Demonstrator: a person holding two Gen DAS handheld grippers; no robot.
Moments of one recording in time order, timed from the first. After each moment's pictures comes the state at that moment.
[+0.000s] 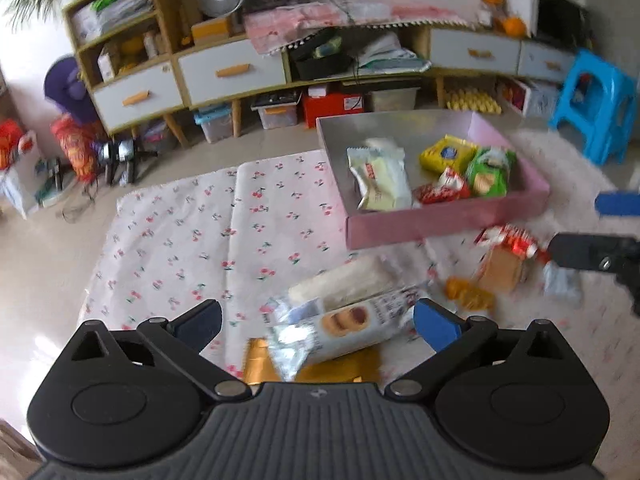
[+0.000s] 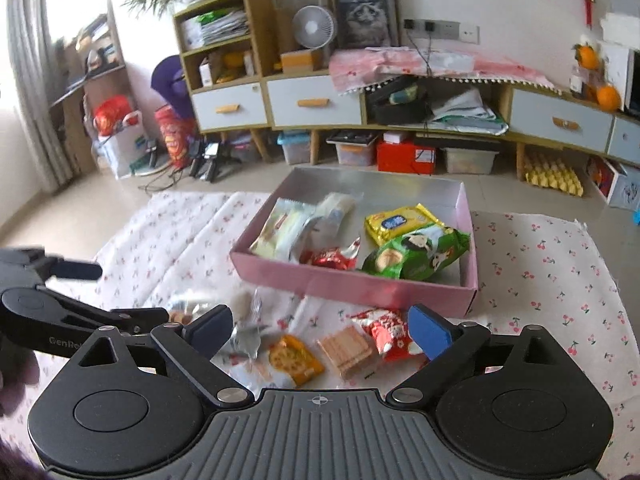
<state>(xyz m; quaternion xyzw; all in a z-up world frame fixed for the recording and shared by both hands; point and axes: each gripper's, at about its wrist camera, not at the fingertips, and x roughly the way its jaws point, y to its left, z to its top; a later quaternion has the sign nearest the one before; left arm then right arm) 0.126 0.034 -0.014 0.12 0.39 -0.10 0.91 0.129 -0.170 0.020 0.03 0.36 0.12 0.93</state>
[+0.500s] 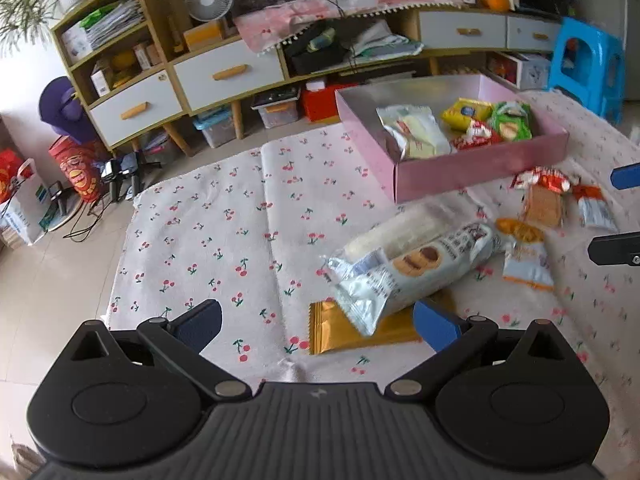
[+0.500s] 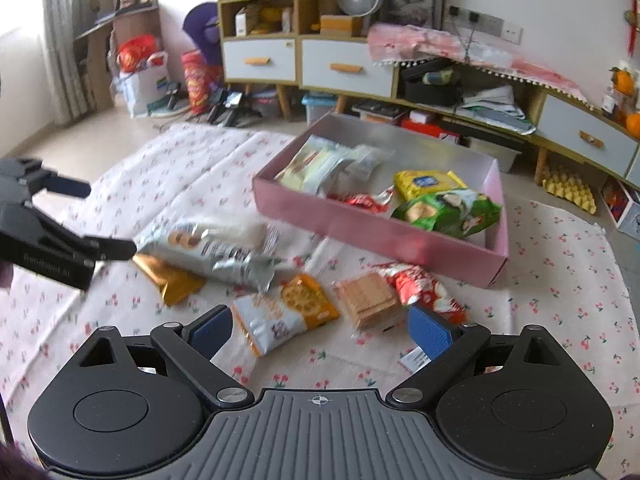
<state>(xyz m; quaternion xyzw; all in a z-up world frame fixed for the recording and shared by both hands) 0.122 0.082 -0.040 0.17 0.39 -0.13 0.90 0.112 -0.143 -0.016 -0.05 0.39 0.15 0.91</state>
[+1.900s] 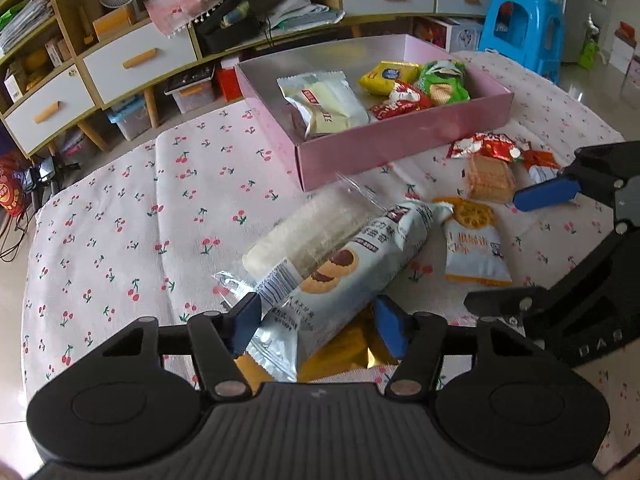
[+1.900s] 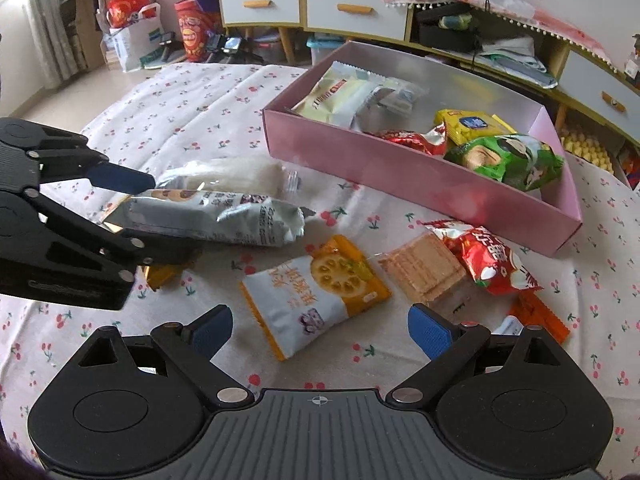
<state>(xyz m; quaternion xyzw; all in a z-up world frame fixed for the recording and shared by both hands) 0.146 0.047 -0.064 0.18 0.43 -0.24 0.85 0.147 -0.107 -0.060 -0.06 0.46 0.14 0.87</state>
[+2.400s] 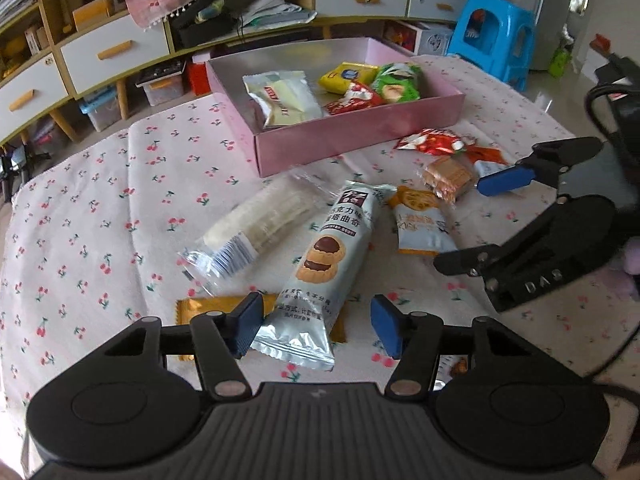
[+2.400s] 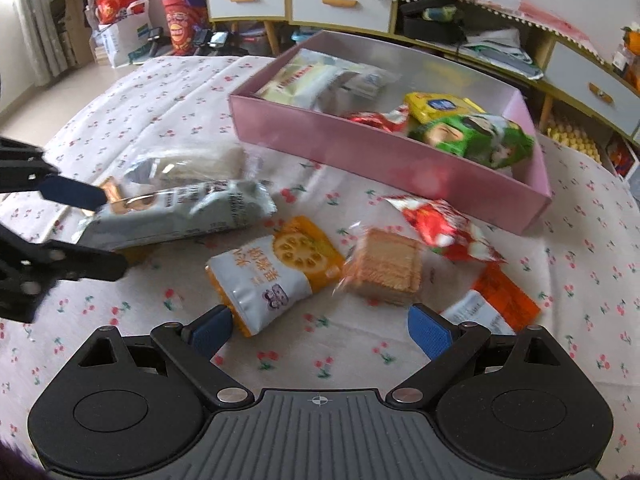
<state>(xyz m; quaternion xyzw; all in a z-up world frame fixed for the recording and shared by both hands) 0.123 0.051 -0.054 0.14 0.44 -0.29 0.84 0.139 -0.133 -0.063 -0.06 0.47 0.12 0.87</state>
